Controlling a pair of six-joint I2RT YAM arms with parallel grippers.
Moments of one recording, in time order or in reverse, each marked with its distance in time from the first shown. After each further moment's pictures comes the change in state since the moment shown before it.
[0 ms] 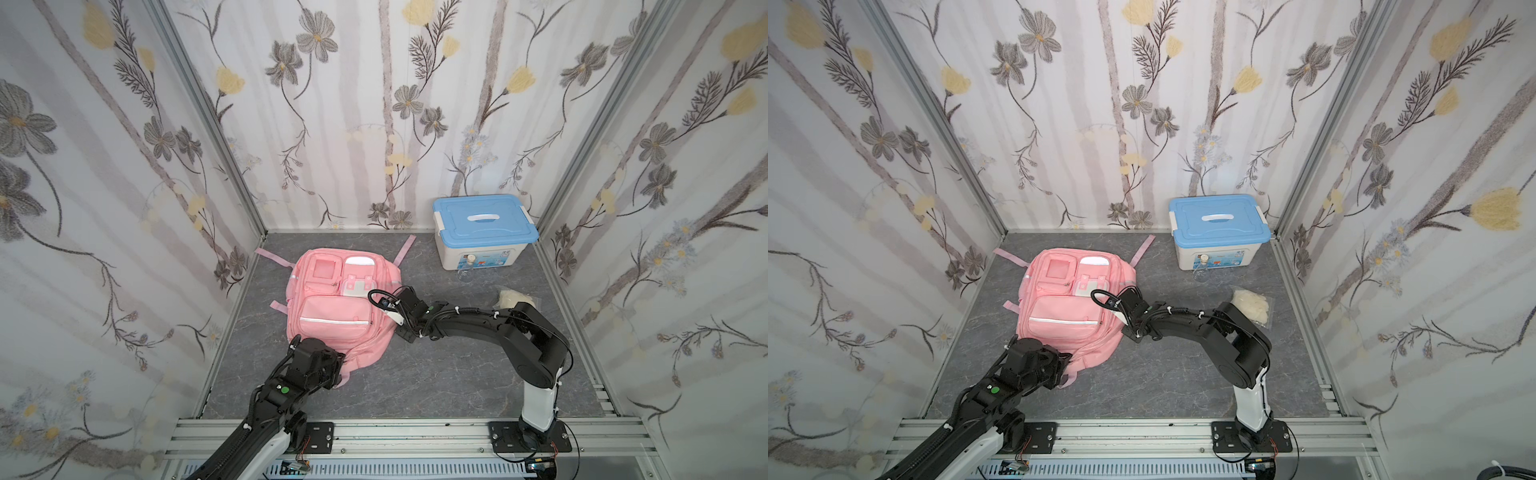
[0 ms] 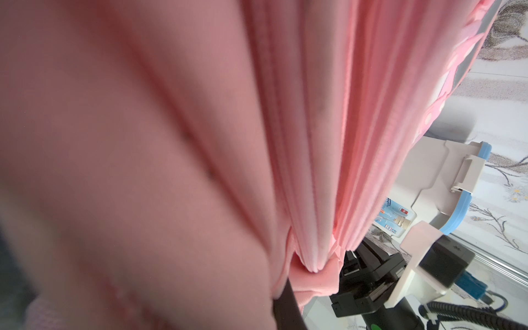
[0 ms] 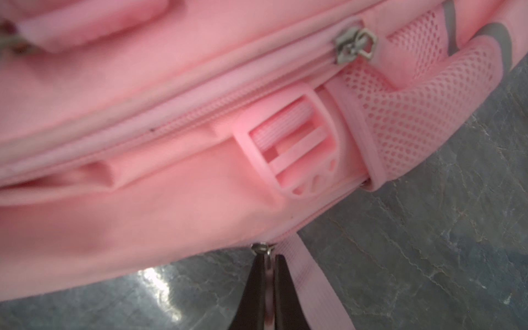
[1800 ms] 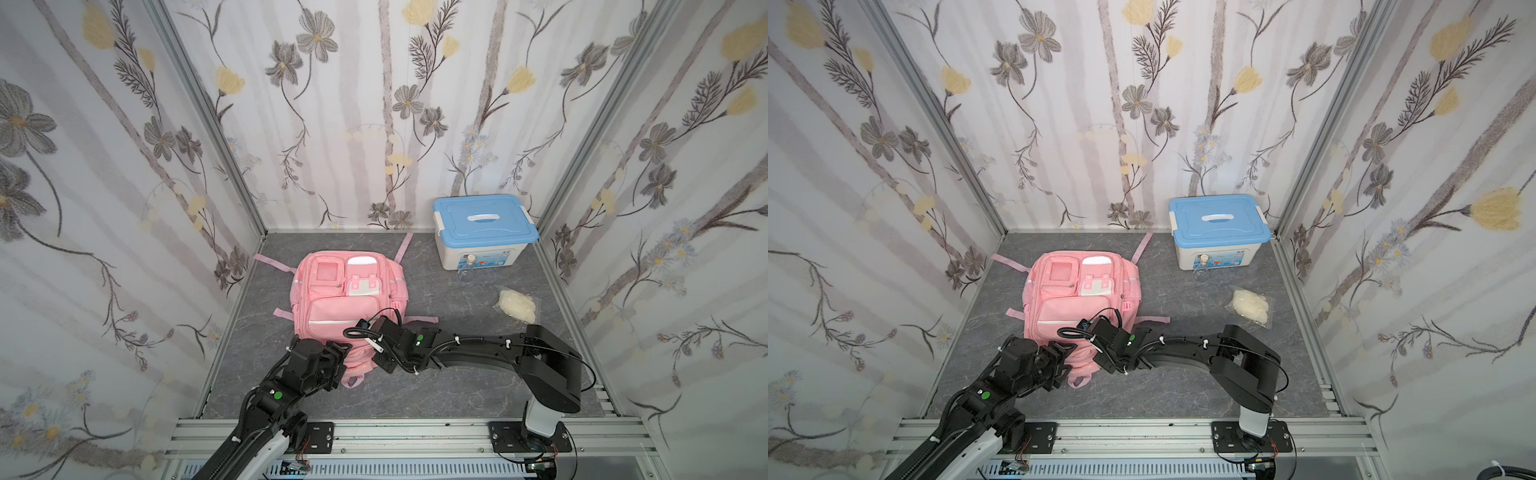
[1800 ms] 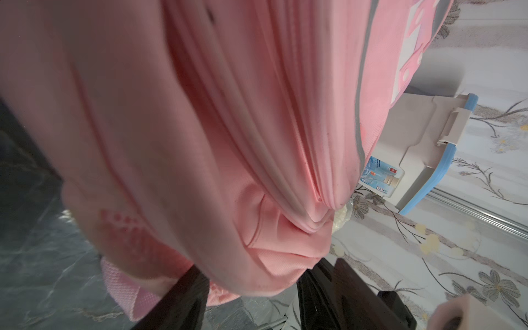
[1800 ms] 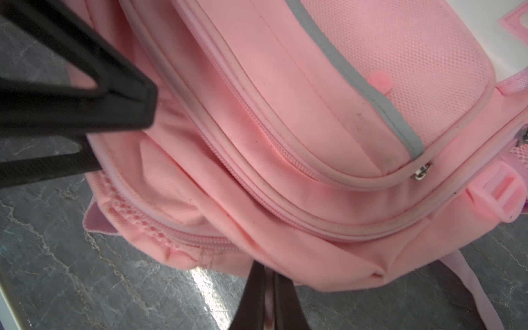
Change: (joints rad) left arm -0.088 -0.048 0.062 -0.070 0.035 0.008; right arm 0.316 -0.135 -0.022 -0.022 -0.011 0.303
